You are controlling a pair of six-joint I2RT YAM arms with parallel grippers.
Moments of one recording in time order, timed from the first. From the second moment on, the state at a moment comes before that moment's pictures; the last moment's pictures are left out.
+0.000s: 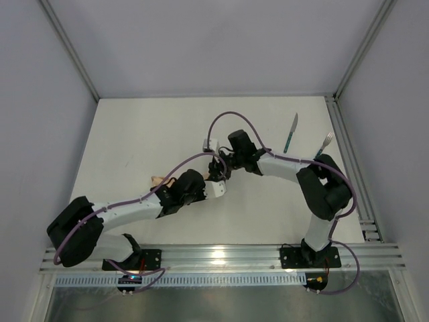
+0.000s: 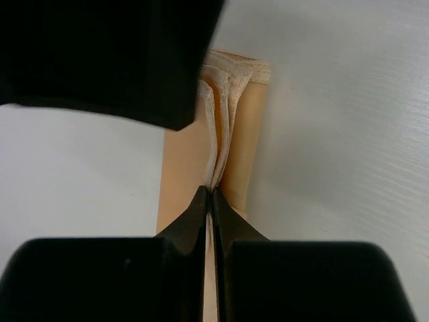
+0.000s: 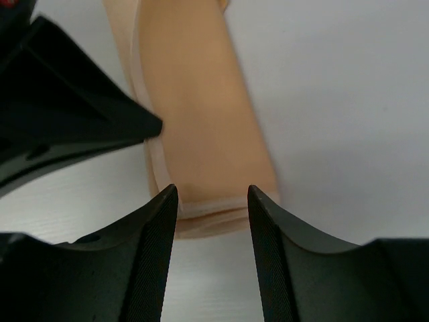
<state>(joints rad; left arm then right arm) -0.89 1.33 0.64 -0.09 -0.18 0.60 0.63 1.80 1.12 -0.01 -0.69 -0.37</state>
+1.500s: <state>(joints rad) -0.88 1.25 0.55 -0.01 -0.20 0.60 0.70 1.89 1.11 0.02 -0.70 -0.49</state>
